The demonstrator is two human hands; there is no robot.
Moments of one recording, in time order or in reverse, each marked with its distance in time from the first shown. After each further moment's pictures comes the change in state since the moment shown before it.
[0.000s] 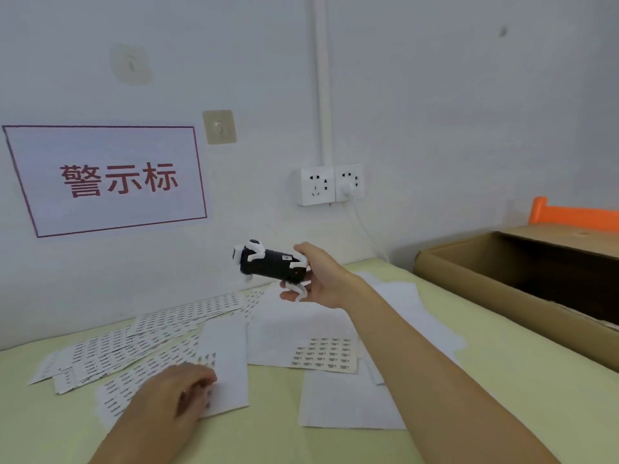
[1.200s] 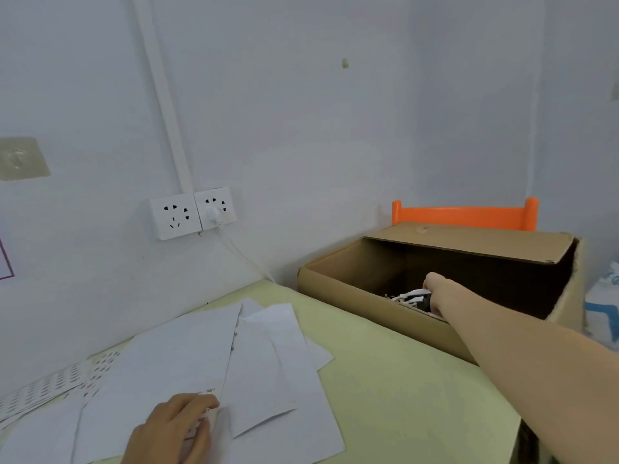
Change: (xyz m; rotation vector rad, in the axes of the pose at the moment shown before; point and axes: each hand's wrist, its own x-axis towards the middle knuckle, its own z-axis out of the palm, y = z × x) left_hand 0.055 0.146 0.112 -0.033 0.166 0.424; right_hand -0.166 -0.009 -0.363 0.196 1.203 0.186
